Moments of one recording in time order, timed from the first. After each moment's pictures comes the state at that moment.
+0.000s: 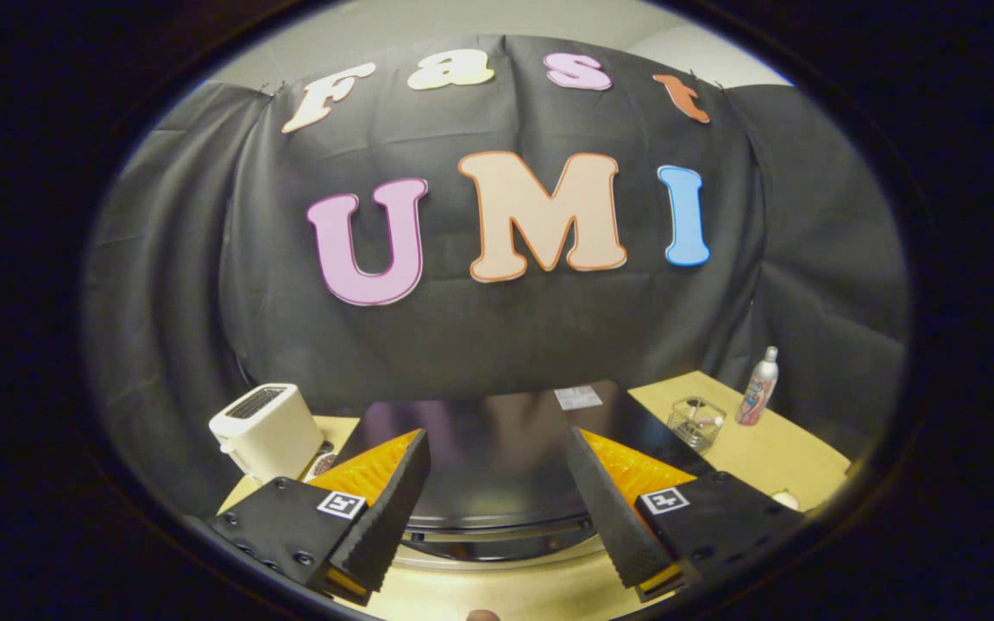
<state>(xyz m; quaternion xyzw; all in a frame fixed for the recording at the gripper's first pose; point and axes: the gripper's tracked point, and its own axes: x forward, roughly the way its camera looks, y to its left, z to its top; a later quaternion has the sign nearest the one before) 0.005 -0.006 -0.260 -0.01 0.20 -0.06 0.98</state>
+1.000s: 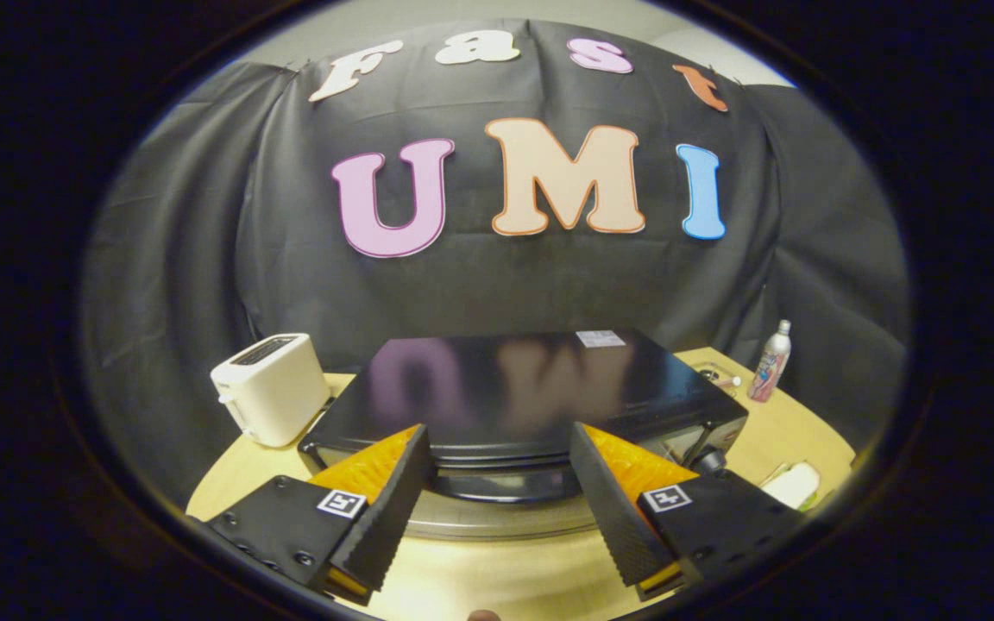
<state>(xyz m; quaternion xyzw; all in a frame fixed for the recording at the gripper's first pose) -0.029 0.009 -0.312 -0.03 0.23 -0.03 0.97</state>
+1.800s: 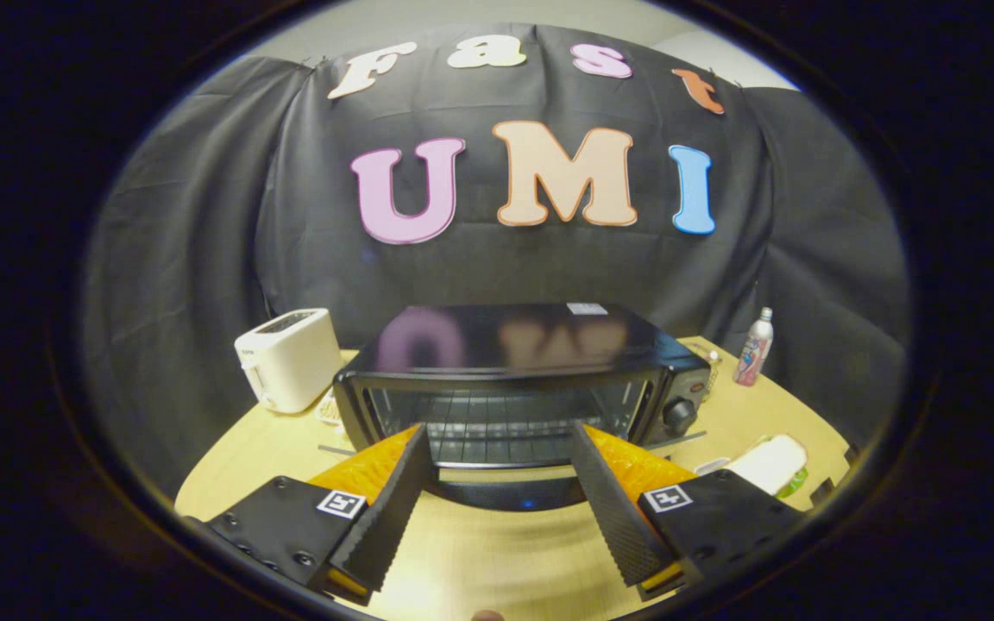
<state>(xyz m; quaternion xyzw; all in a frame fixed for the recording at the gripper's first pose) -0.114 0.008 -0.317 -0.04 0.24 -0.02 0.97</state>
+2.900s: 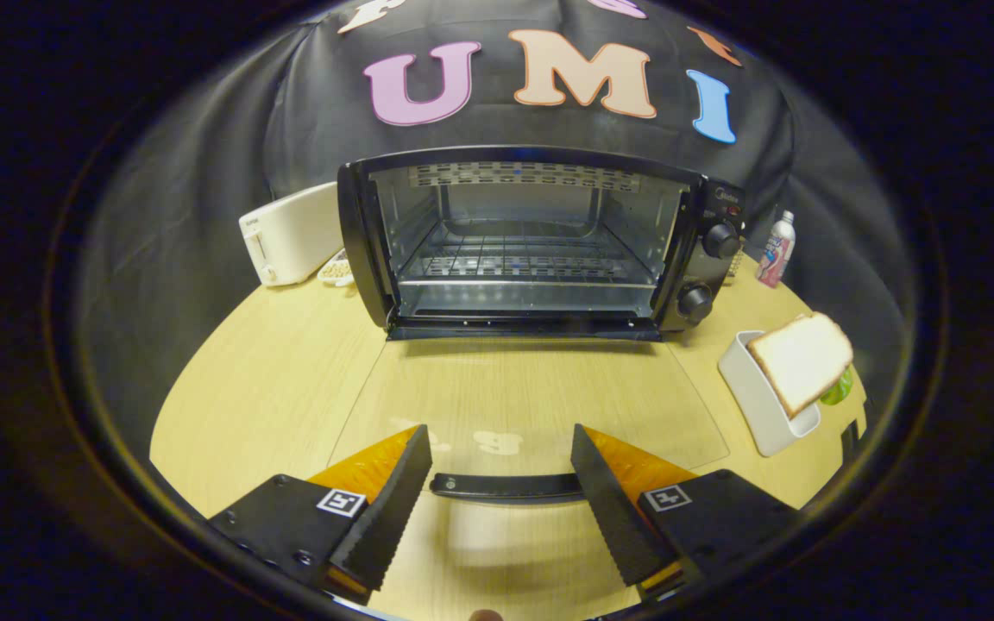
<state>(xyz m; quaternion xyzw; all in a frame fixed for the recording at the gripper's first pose) -0.201 0.007 -0.440 -0.04 0.40 -0.02 0.92</state>
